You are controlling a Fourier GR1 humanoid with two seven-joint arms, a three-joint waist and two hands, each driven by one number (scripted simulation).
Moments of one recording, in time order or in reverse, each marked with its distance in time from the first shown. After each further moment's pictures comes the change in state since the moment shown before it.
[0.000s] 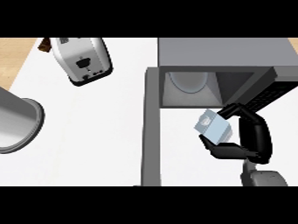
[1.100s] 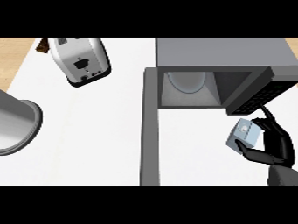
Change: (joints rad) left arm 0.034 -0.031 -0.088 -0.071 -0.066 0.046 -0.010; right arm -0.140 -0.208 -0.245 0.732 -0.127 0.276 -0.440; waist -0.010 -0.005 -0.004
